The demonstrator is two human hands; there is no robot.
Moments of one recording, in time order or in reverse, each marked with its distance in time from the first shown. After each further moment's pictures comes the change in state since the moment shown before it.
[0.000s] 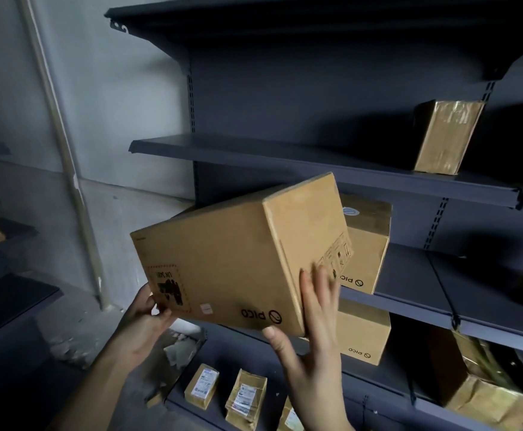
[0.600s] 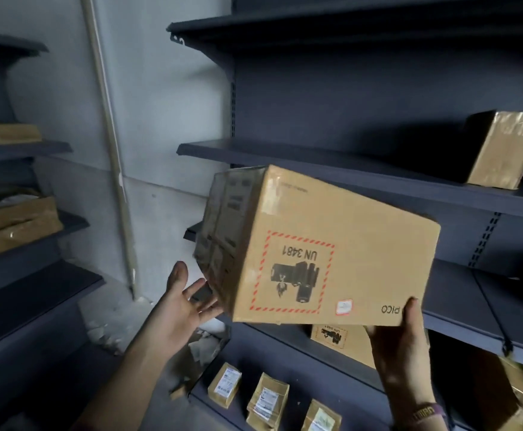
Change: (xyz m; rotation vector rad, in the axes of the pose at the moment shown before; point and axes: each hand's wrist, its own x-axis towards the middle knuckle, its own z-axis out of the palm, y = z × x) left_hand -0.021 0.041 -0.002 -0.498 -0.108 -0.132; right_hand 0.036 0.082 -0.030 1.034 0.277 0.661
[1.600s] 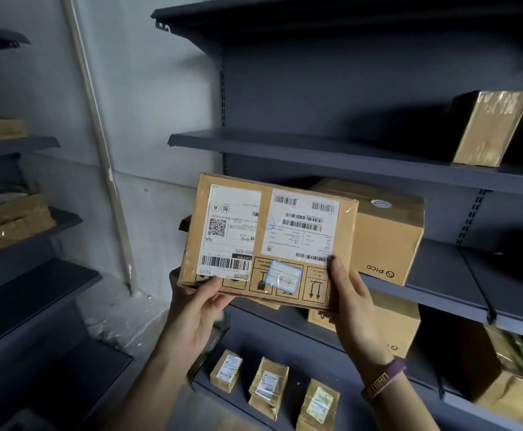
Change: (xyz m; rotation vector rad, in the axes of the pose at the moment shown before) left_hand -0.034 -0.032 0.019 0.045 -0.070 0.256; right_hand -0.034 0.015 0.058 -0.452 -0.245 0.096
